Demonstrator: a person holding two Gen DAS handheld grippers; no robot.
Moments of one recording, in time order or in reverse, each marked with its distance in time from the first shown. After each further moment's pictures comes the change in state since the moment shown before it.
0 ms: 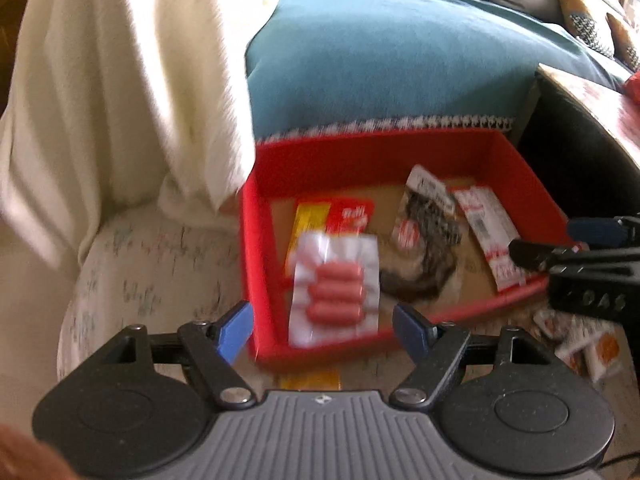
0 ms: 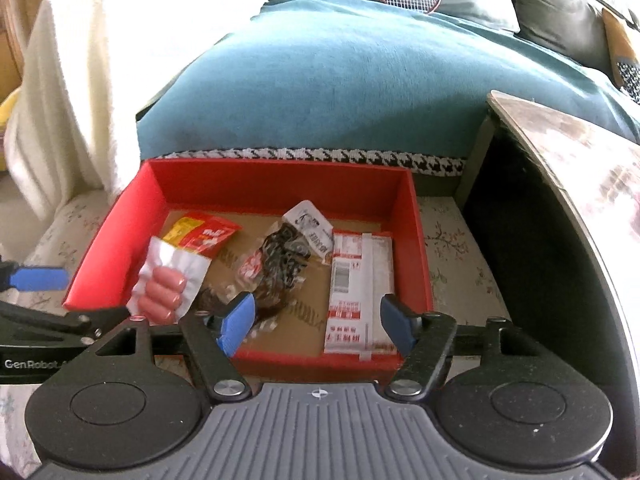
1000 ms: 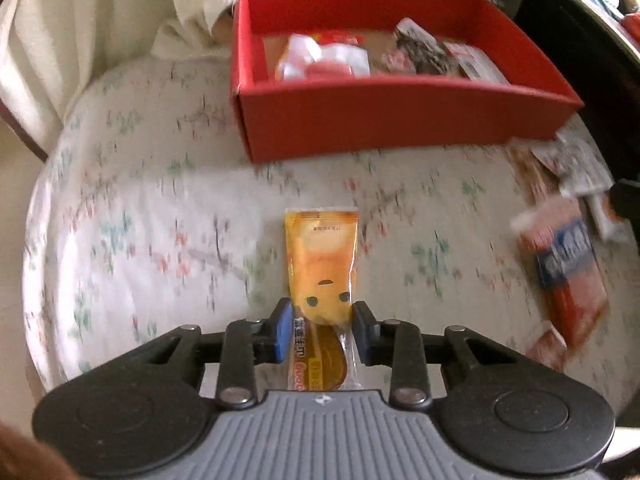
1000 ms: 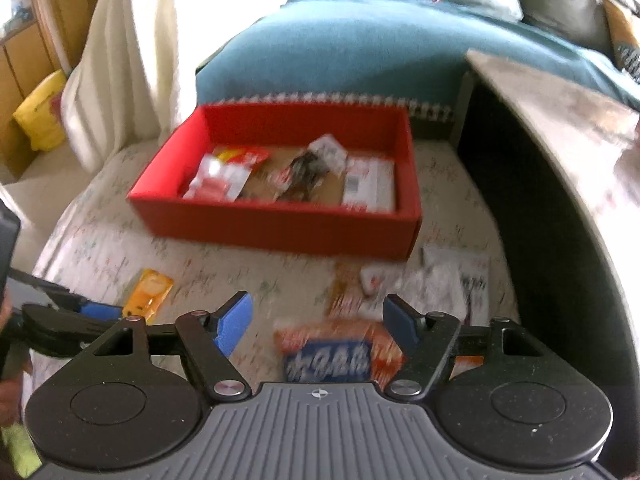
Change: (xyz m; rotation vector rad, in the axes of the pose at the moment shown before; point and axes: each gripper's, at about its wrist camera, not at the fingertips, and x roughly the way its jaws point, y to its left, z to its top) left arm 0.004 -0.002 -0.111 -0.009 0.218 -0.040; right arm -0.069 -0.006 -0.095 -0.006 0.049 0.091
